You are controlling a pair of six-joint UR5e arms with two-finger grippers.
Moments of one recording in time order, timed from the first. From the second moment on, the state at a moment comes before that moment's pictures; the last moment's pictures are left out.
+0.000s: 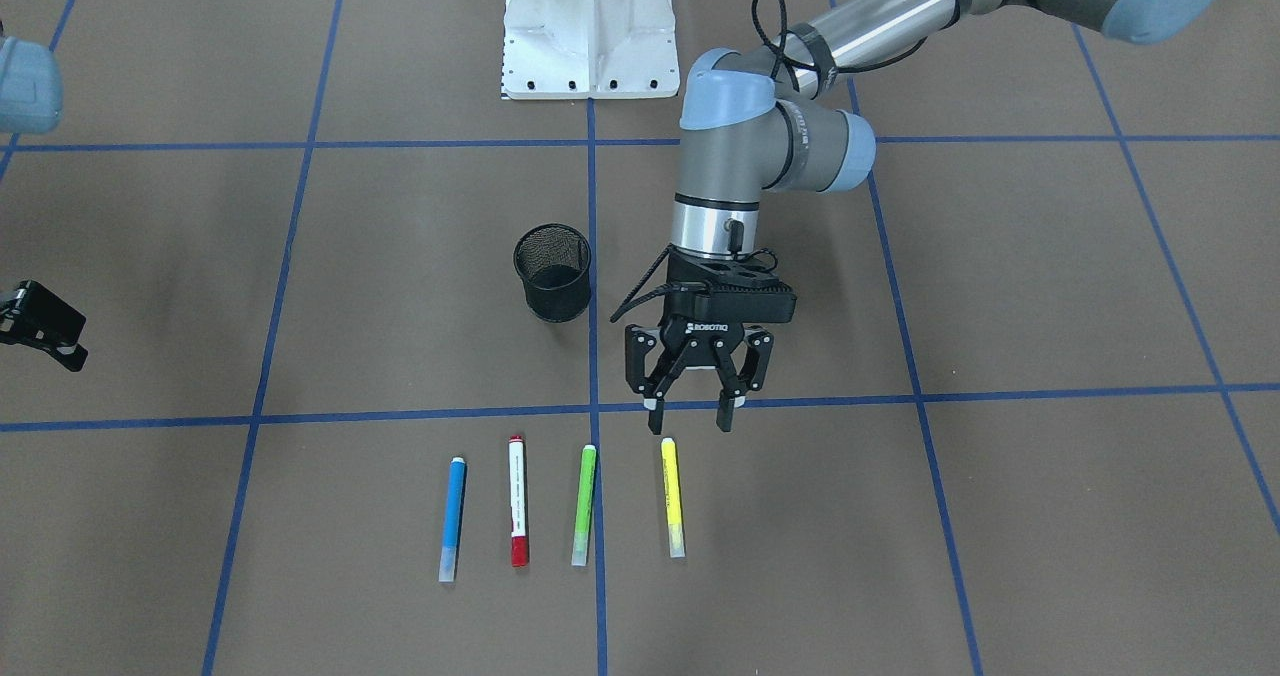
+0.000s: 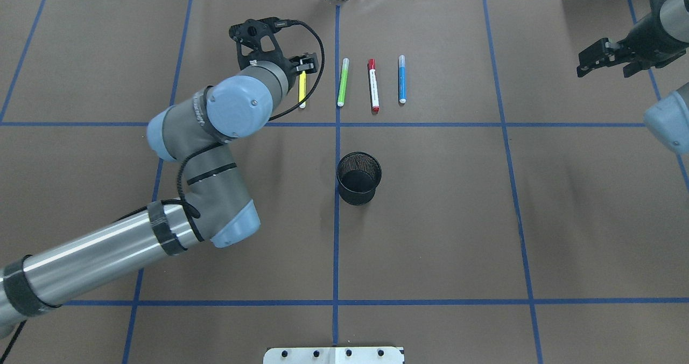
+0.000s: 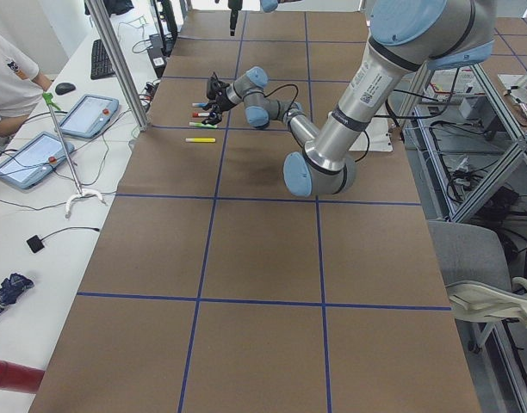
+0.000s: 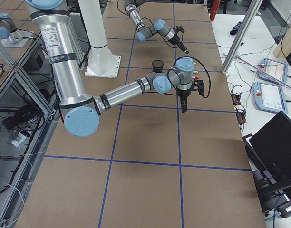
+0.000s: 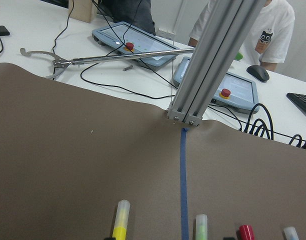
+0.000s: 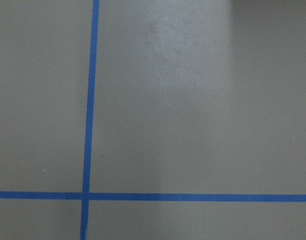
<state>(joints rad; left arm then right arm) -0.63 -2.29 -1.47 -2.08 -1.31 -1.25 1.19 -1.31 1.75 -1.45 2.19 0.64</state>
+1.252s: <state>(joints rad) -1.30 -1.75 -1.71 -1.64 -2.25 -0.12 1.36 -1.52 1.78 -1.48 2.32 0.40</state>
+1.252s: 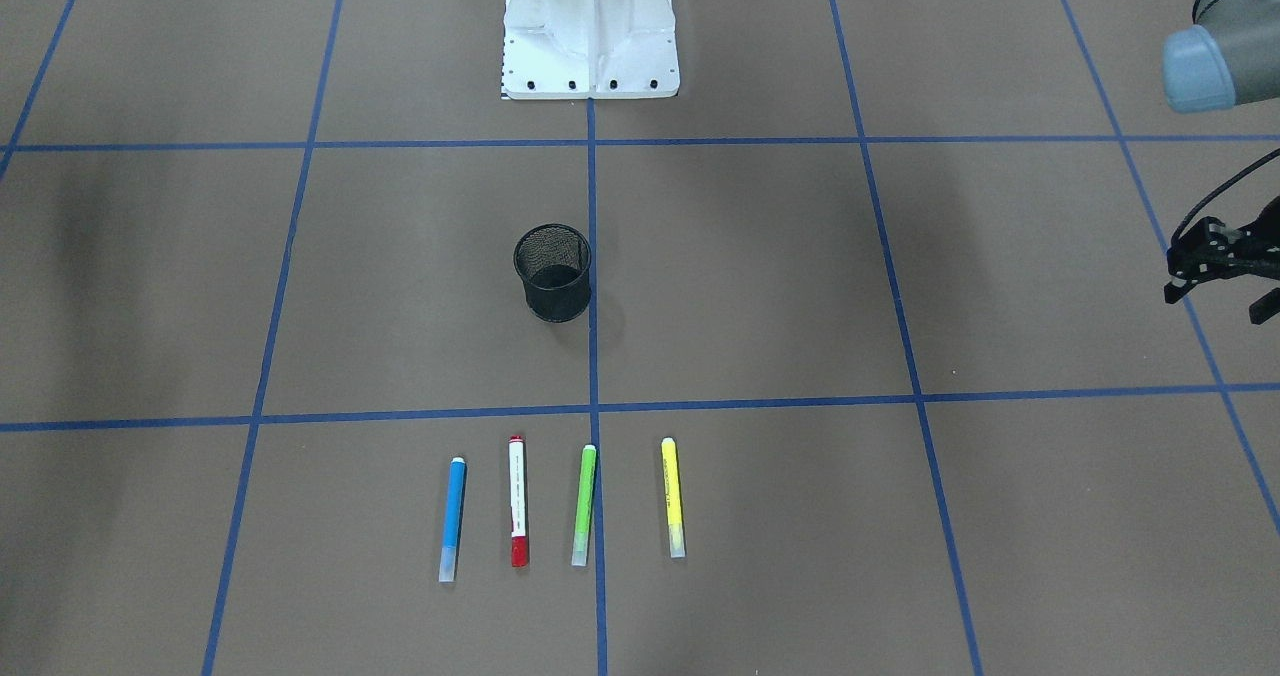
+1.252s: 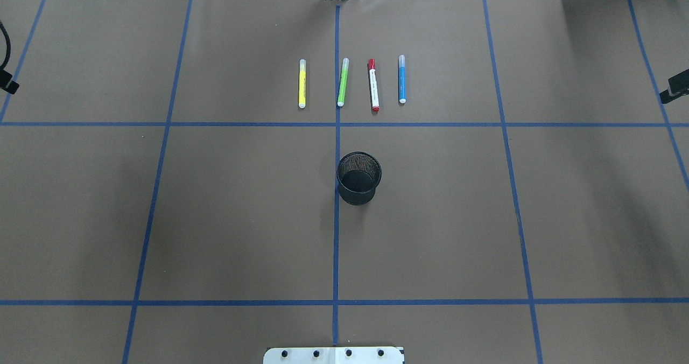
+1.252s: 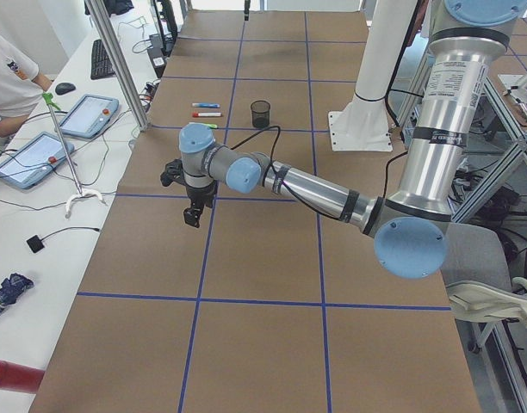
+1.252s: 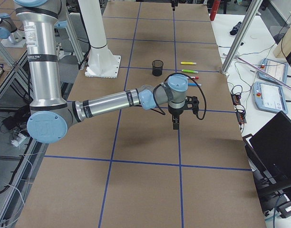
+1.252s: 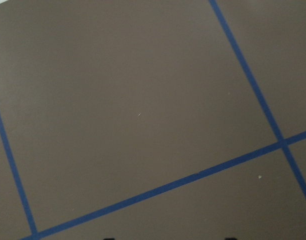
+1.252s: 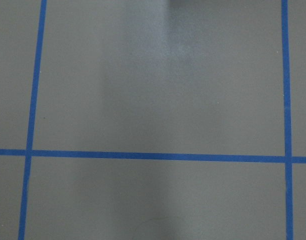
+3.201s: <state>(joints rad) -1.44 -1.72 -1.56 -1.58 -2.39 0.08 1.39 -1.52 1.78 -1.60 2.33 0.28</state>
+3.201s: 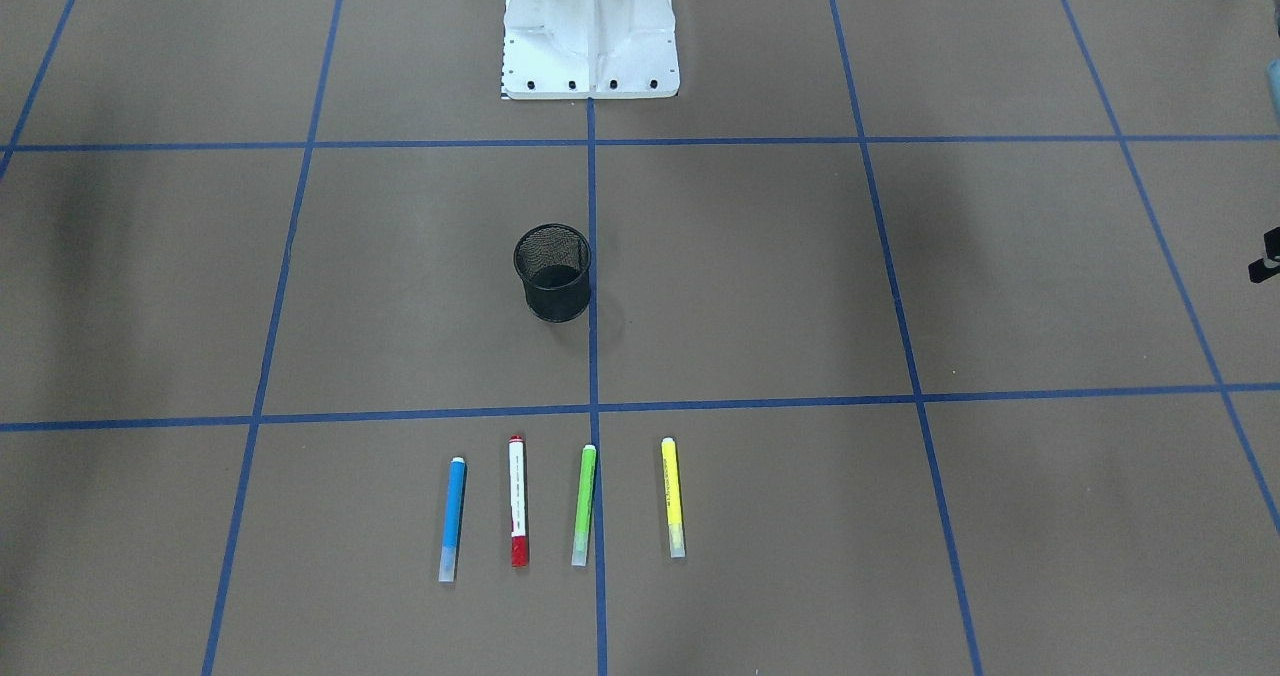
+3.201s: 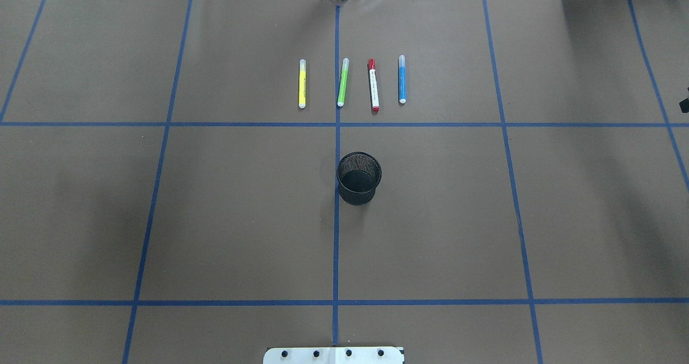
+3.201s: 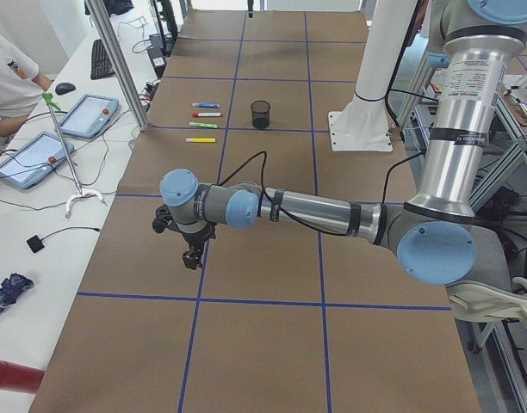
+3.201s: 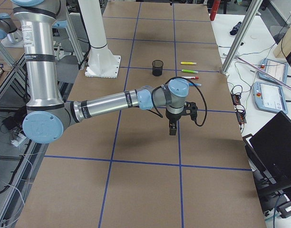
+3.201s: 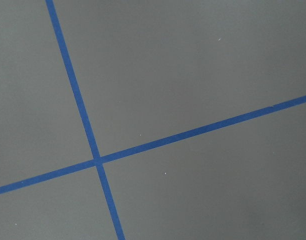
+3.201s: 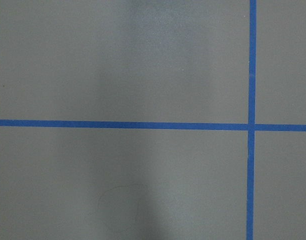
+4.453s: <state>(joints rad) -1.45 -1.72 -1.56 -1.58 -2.38 0.05 1.40 -1.55 1.78 -1.63 2.33 0.20</state>
